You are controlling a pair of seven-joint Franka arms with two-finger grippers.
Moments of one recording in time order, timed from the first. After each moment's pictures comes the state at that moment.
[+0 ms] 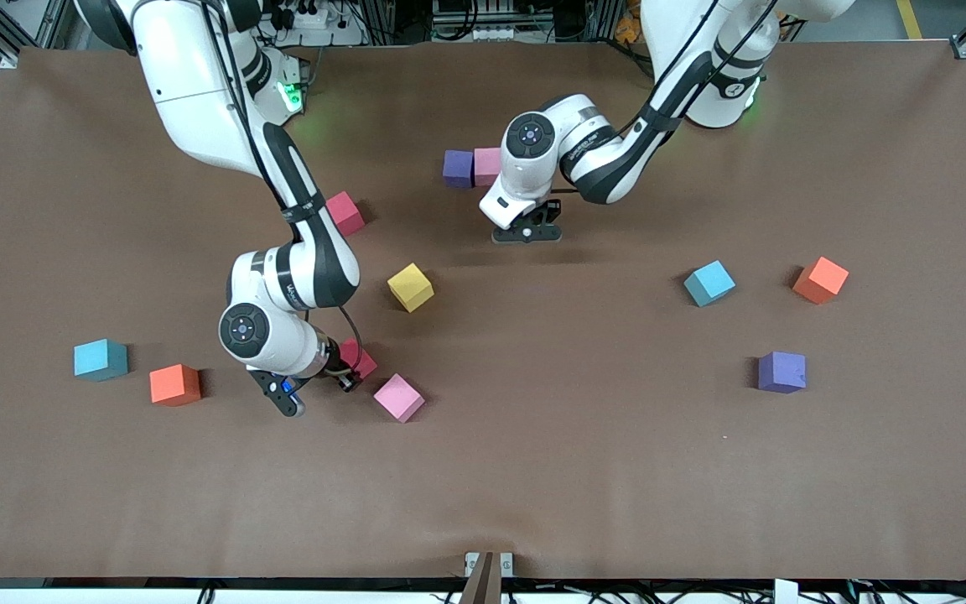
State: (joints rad) left arm -0.52 0.46 -0.40 -2.09 0.14 2.44 -1.01; right arm 0.54 0.73 -0.24 -1.59 0.37 2.25 0.86
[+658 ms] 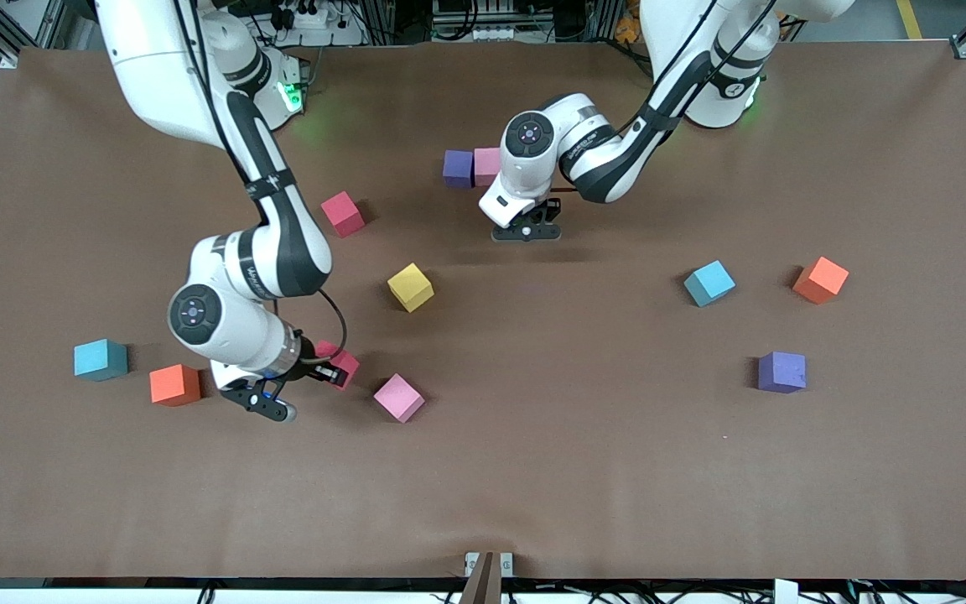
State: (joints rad) left arm -0.53 0.46 -0.40 -2.09 0.14 2.44 -1.01; right arm 0.50 0.61 -0.24 -1.61 0.34 2.22 0.39
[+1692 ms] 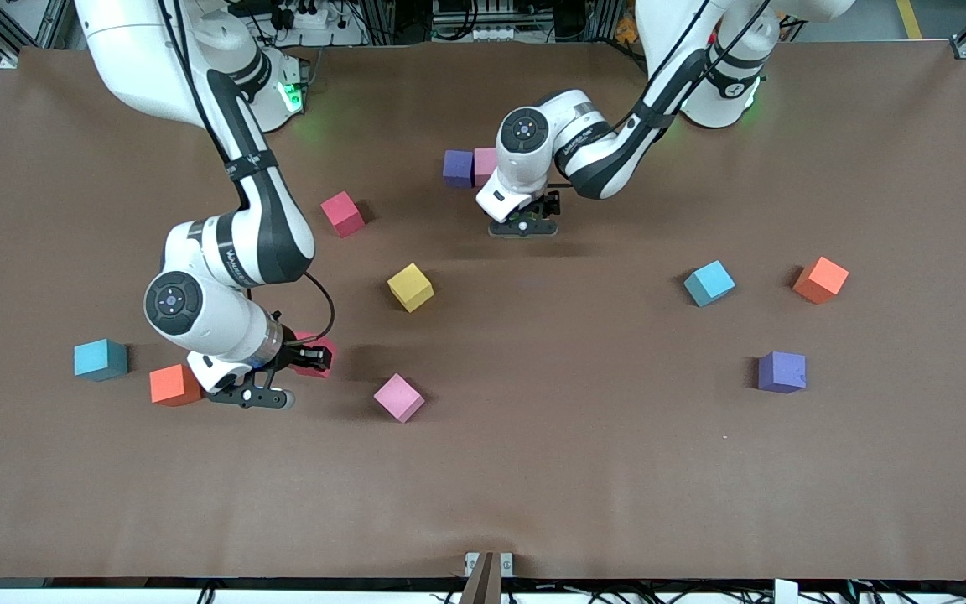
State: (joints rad) left arm -0.55 0.46 -0.41 -2.10 0.14 2.43 -1.01; right arm 0.49 0.55 -0.24 -1.62 0.27 2.15 0.27
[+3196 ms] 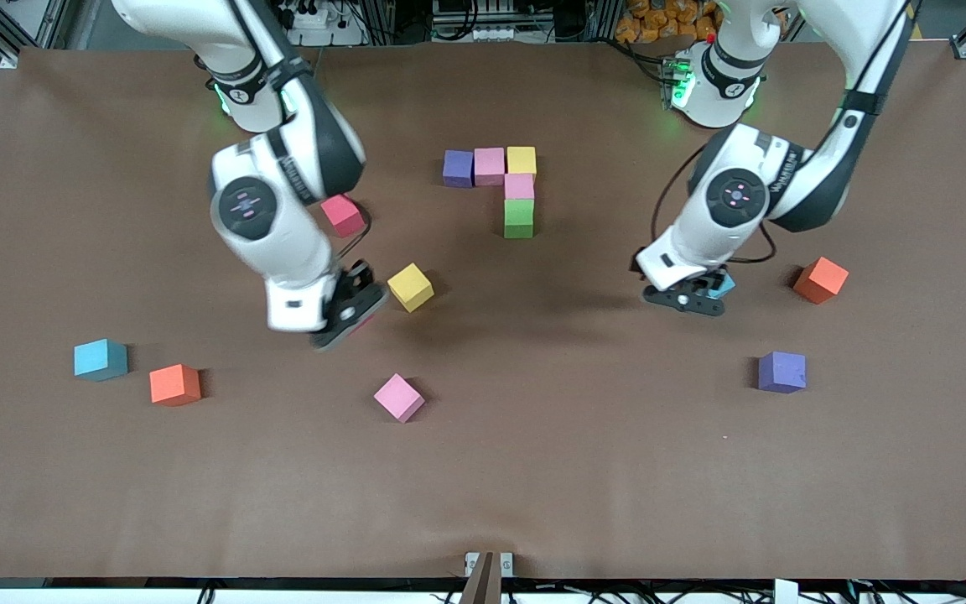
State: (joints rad) left arm 0.03 0.22 -0.40 -2.15 0.19 2.23 -0.18; right arm 0.71 0.35 -0.21 -1.78 0.12 2.15 -0.41
